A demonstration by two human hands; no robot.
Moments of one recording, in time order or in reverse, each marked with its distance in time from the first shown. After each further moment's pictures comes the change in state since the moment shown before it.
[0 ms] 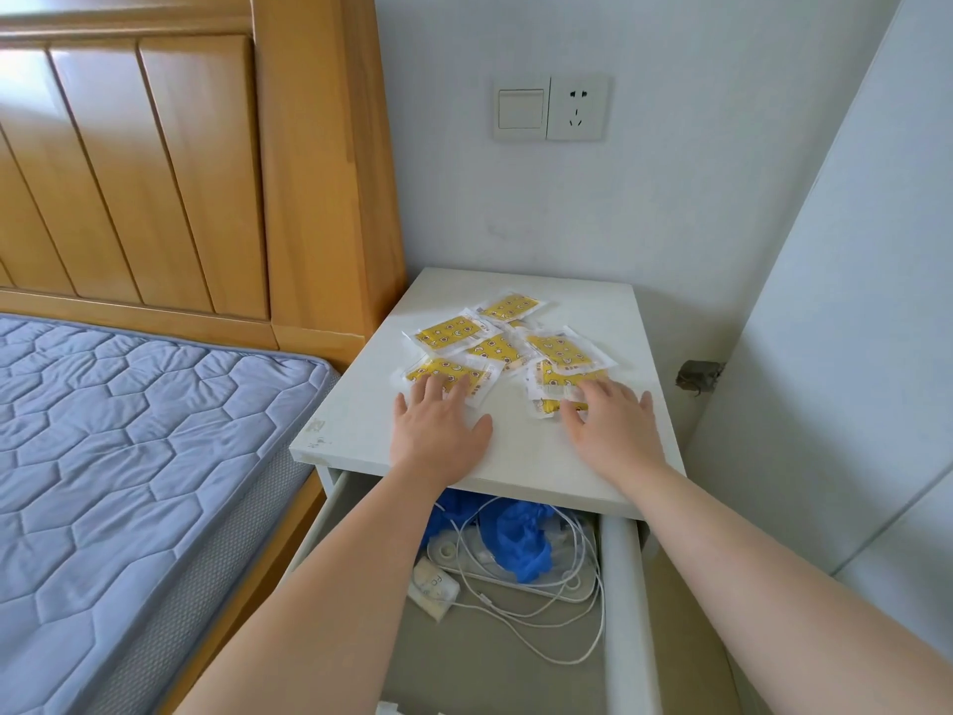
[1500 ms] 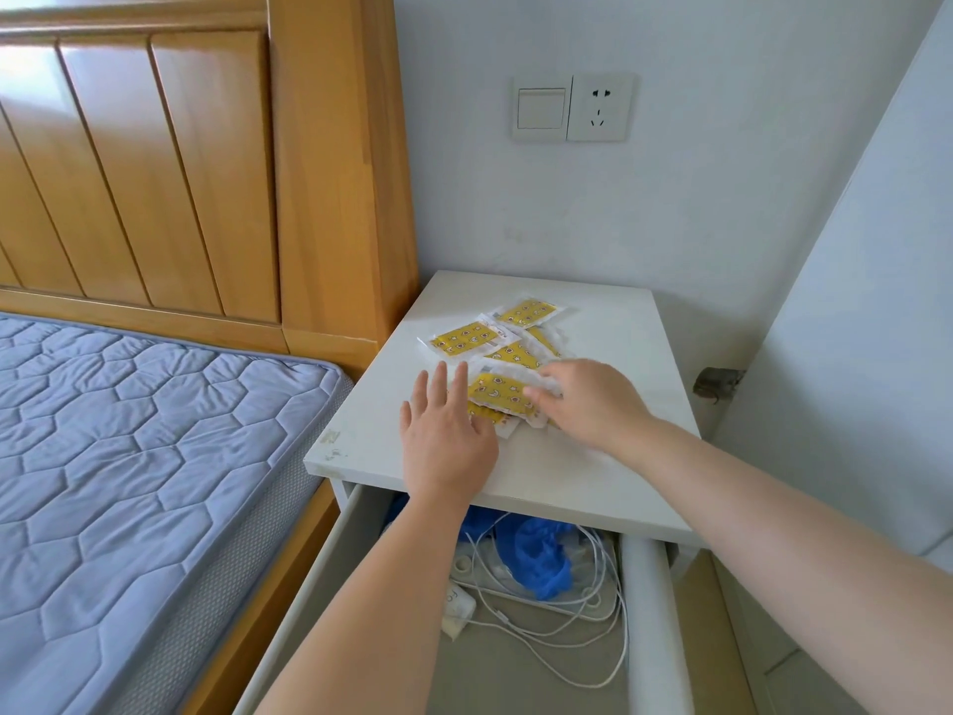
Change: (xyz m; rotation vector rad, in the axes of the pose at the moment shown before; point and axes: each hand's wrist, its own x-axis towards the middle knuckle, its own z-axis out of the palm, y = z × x) left_hand -0.009 0.000 -0.003 -0.279 0.210 -0.114; right_hand 0.030 -0.056 -0.033 0.043 -0.050 -0.283
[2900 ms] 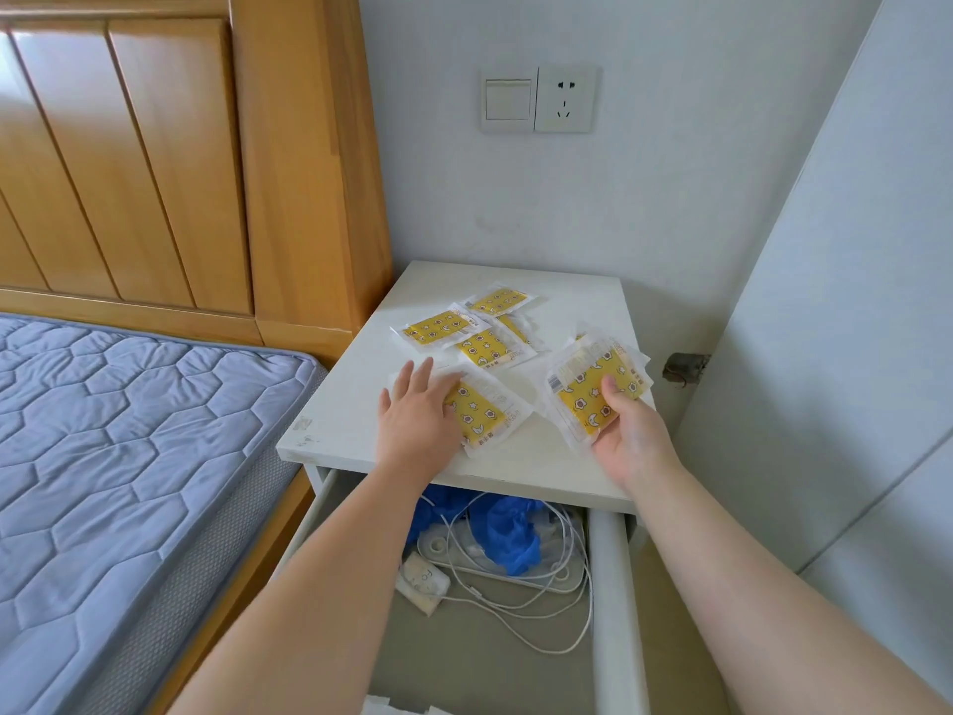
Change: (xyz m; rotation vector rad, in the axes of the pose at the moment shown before) left_hand 0.006 -0.003 -0.003 0.051 -0.195 0.082; right_hand -0.057 0.043 0.010 2.033 0.272 0.740
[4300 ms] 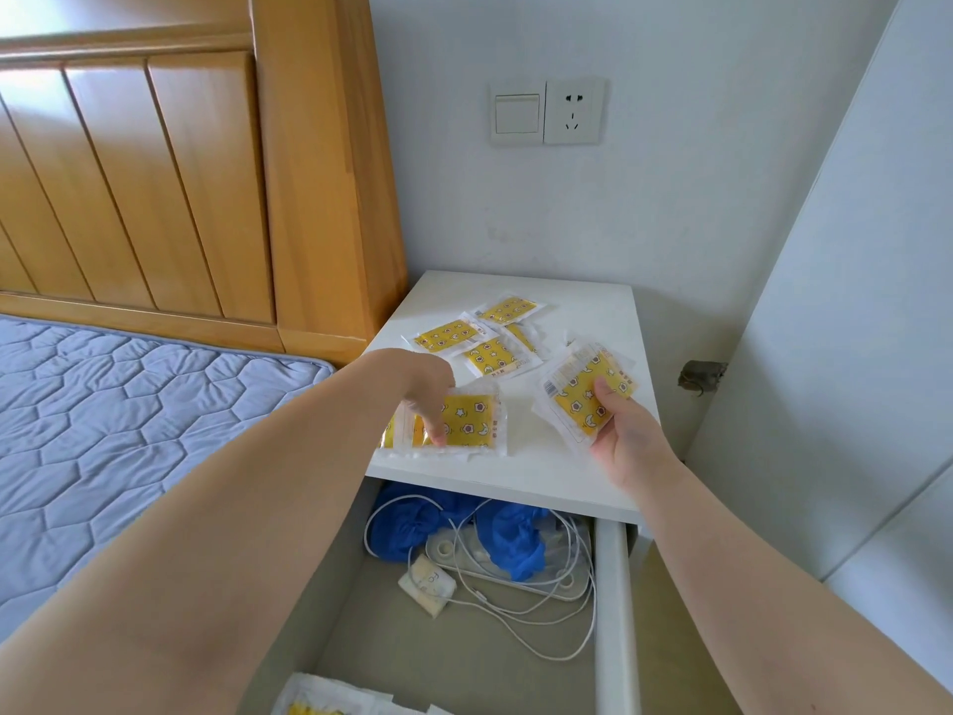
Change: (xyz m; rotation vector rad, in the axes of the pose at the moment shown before) left_hand 0.057 0.031 -0.076 0.575 -0.705 0.133; right_hand 0.009 -0.006 0.002 -0.004 -0.121 0.085
